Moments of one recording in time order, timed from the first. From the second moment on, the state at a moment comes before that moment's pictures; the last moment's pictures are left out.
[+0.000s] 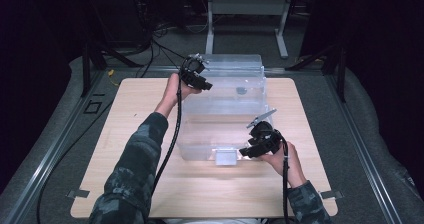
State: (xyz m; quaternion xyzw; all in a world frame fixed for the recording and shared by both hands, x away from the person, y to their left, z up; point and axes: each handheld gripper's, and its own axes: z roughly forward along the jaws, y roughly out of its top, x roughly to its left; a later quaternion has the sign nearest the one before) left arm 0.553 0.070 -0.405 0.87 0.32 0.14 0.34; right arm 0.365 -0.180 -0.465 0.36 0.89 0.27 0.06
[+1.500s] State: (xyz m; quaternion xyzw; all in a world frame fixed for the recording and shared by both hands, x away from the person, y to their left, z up) left arm 0.534 0.062 -0.389 0.89 0.29 0.14 0.31; right arm 0.357 -0.168 -0.481 0.37 0.87 0.30 0.11
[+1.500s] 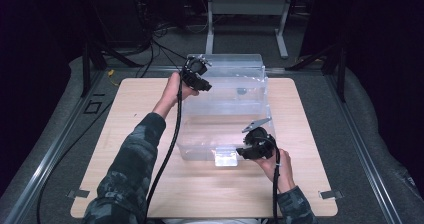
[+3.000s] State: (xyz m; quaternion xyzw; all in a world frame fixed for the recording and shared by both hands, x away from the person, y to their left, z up) left arm 0.464 0.071 -0.373 0.89 0.25 0.17 0.34; right arm 0.359 -0.168 -0.481 0.38 0.87 0.29 0.11
